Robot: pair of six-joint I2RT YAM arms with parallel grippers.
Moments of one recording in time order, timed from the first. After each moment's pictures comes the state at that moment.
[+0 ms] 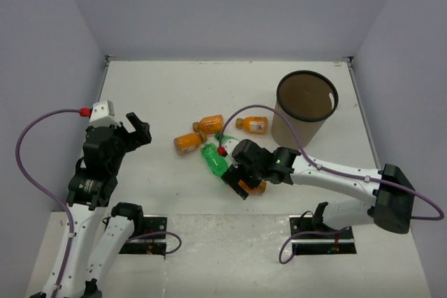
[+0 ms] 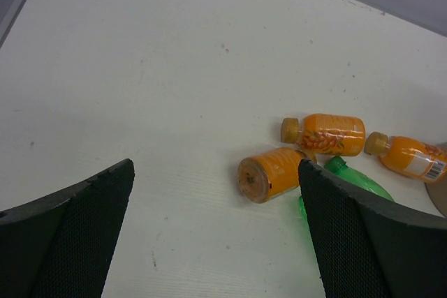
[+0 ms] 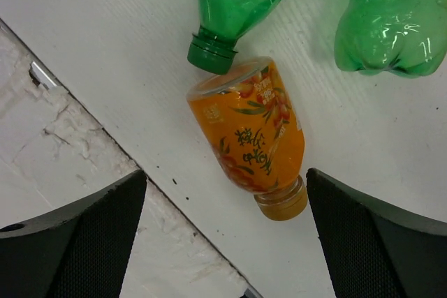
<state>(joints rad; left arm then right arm) -0.16 0.56 0.81 -0.61 -0.20 -0.41 1.08 1.30 0.92 -0.66 0.06 0.17</state>
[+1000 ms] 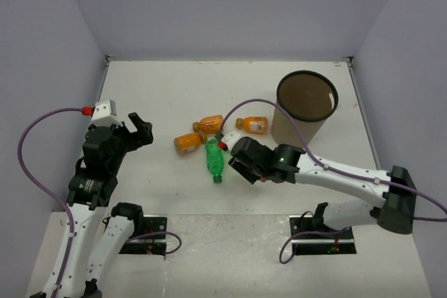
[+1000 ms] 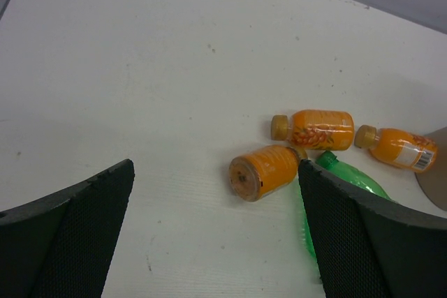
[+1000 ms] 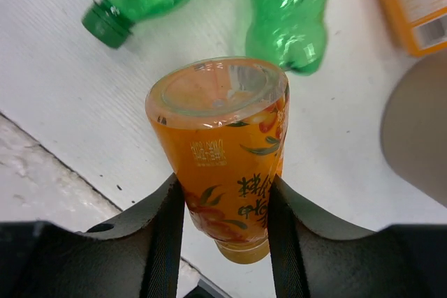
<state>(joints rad) -0.16 0.56 0.81 -0.59 -0.14 -0.39 1.13 1.33 1.00 -0.76 0.29 0.11</state>
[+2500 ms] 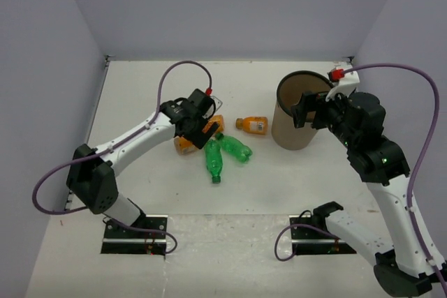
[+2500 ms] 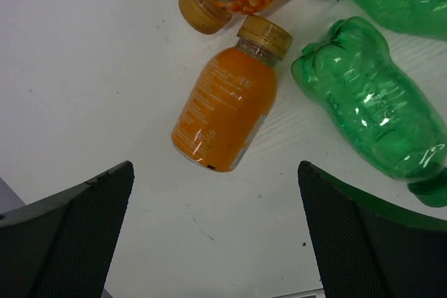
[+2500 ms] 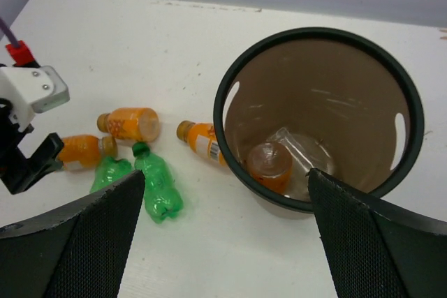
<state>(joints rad) -0.68 1.51 1.27 -0.84 -0.28 0.02 0.36 0.85 1.29 -0.72 0.06 0.15</state>
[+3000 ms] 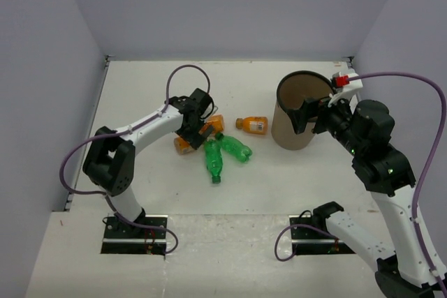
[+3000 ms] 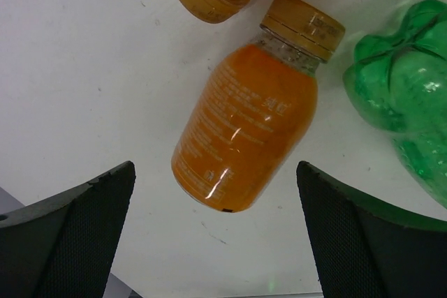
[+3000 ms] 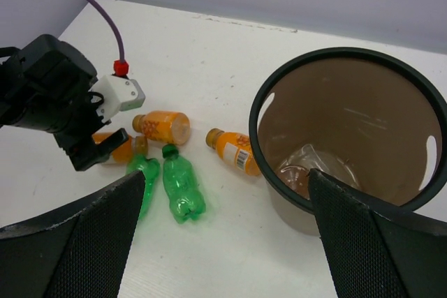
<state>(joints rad) -0.60 1.71 1.27 -0.85 -0.26 0.09 0.37 0.80 1.25 -0.68 -0.05 0.15</state>
